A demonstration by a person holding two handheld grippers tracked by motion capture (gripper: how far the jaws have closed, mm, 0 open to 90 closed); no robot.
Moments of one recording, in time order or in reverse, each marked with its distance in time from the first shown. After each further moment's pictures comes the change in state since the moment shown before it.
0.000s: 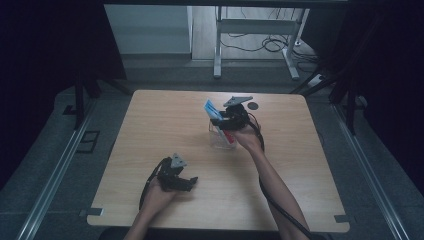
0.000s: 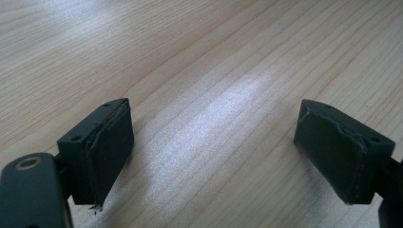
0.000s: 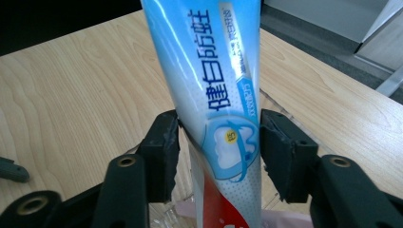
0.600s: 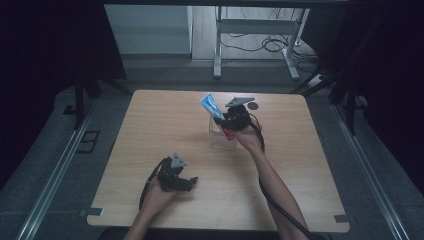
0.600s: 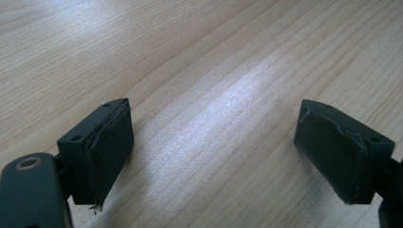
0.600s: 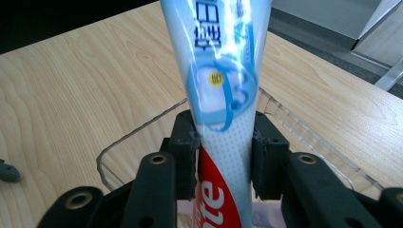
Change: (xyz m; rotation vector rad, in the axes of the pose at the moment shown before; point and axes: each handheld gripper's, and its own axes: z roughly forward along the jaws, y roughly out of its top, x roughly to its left) left arm 0.000 0.000 0.000 0.001 0.000 0.001; right arm -0.005 -0.007 0.001 -0.005 -0.008 0.019
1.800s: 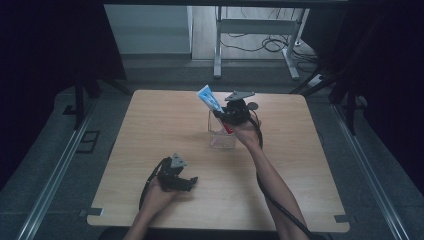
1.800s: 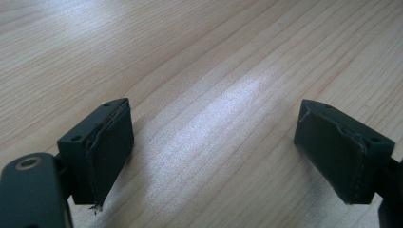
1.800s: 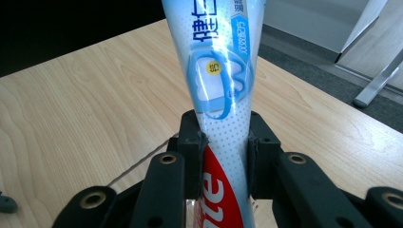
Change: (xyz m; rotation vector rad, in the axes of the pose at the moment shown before) left arm 0.000 0.000 0.000 0.000 0.000 0.000; right arm 0.003 0.020 -0.006 -0.047 -0.043 0.001
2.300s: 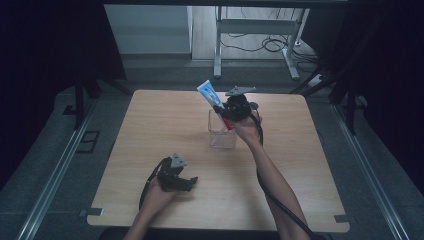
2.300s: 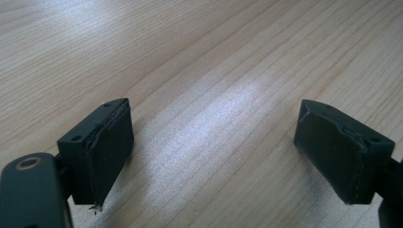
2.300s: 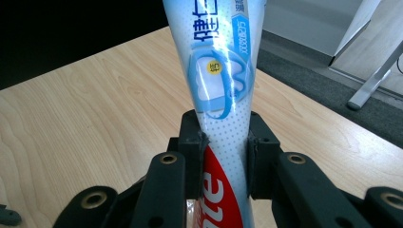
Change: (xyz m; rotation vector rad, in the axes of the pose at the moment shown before) left arm 0.000 0.000 0.000 0.000 0.000 0.000; right arm -0.001 0.015 -0.007 -0.012 -0.017 0.011
